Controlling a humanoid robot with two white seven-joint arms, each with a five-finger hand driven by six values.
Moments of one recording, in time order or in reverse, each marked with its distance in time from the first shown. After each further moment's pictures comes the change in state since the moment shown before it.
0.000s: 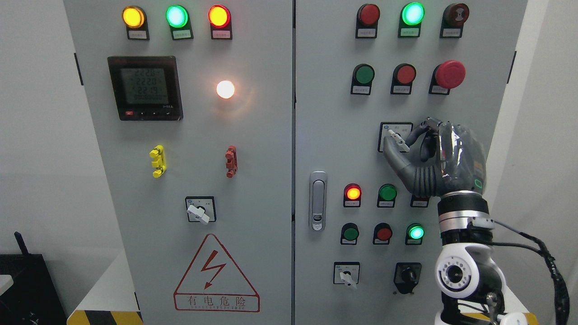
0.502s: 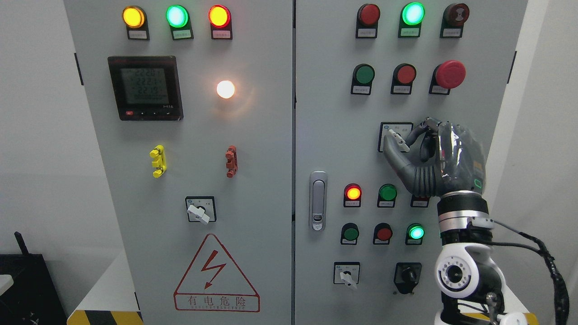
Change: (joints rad) left arm 0.000 0.000 0.000 0.000 0.000 0.000 0.000; right arm -0.001 0.000 0.000 0.000 0.000 0.000 0.001
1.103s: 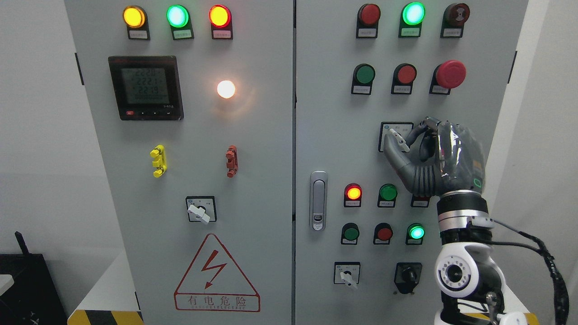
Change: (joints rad) left arm 0.000 0.000 0.000 0.000 0.000 0.000 0.000; right arm -0.003 0.000 0.001 0.001 0.000 0.000 0.001
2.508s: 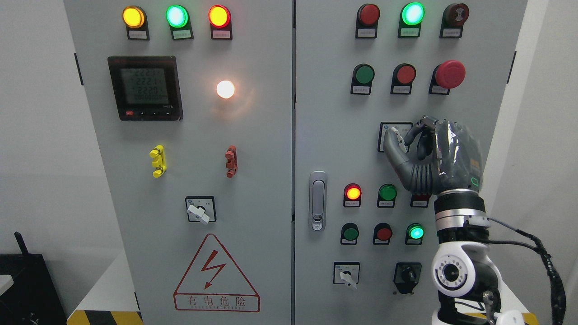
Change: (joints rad) left arm 0.000 0.000 0.000 0.000 0.000 0.000 0.000; right arm -0.003 0.001 0.013 0.004 0.000 0.000 -0.002
